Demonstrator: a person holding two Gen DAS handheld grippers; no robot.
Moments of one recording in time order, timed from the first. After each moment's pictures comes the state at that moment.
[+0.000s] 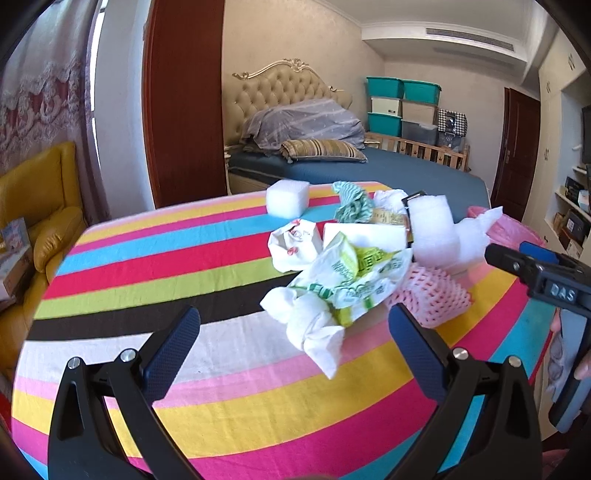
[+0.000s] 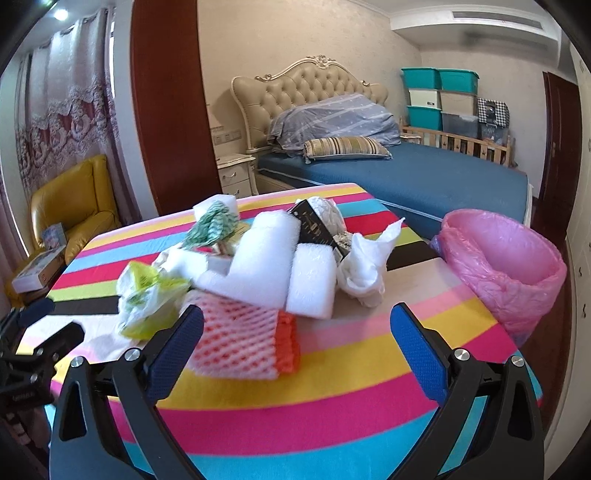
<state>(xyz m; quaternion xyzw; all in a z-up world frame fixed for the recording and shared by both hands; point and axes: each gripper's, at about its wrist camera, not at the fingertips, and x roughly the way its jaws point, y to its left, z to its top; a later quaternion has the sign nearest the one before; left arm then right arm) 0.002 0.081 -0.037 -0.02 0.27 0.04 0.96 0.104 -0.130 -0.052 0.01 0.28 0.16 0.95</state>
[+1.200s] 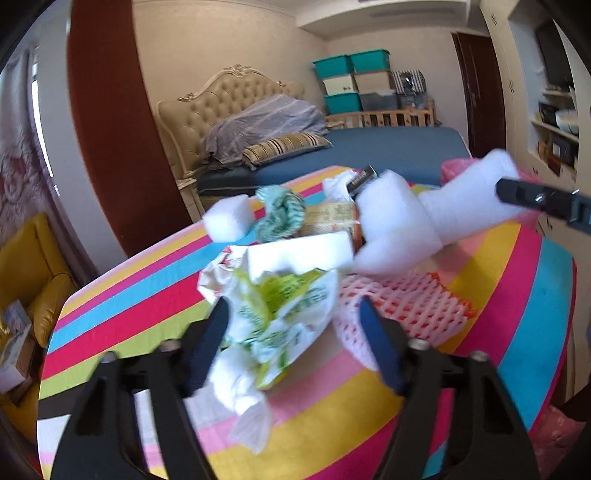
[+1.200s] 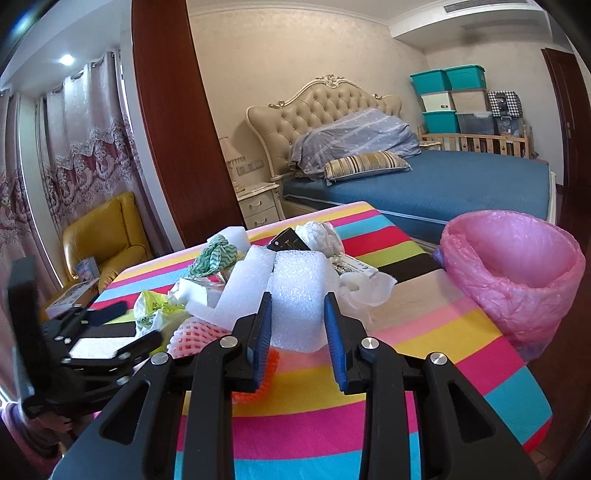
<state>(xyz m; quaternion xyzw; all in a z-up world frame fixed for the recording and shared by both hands) 0.062 0.005 -0.052 0.12 0.28 0.01 0.95 0.098 -0.195 -0.042 0.08 0.24 0.23 0.94</state>
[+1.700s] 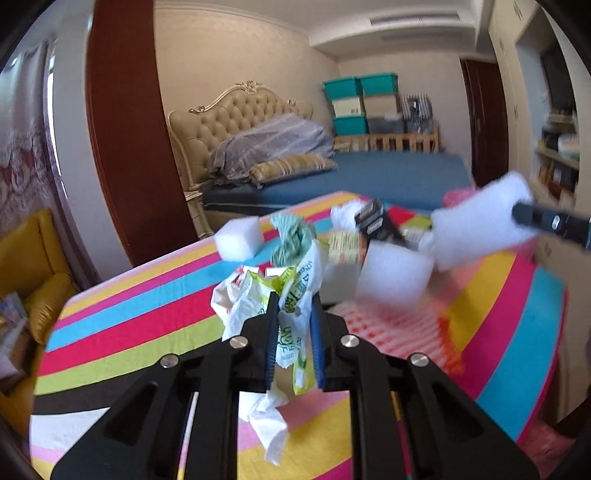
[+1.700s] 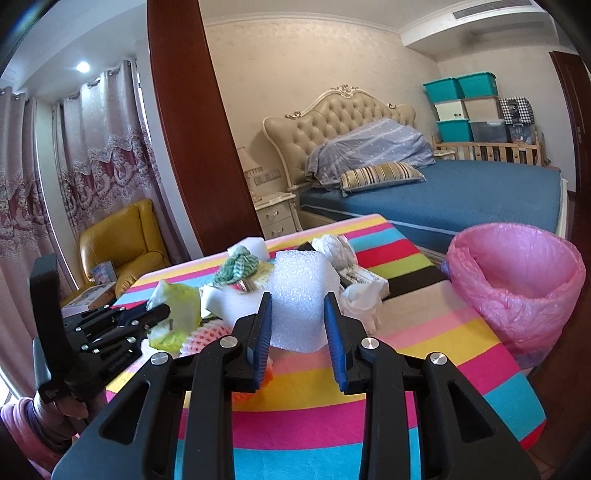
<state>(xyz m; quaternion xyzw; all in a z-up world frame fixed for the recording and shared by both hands) 0.047 0.020 -0.026 0.08 0.23 0.00 0.97 0.075 -0.209 -0.022 0.09 0.20 0.26 0.94</state>
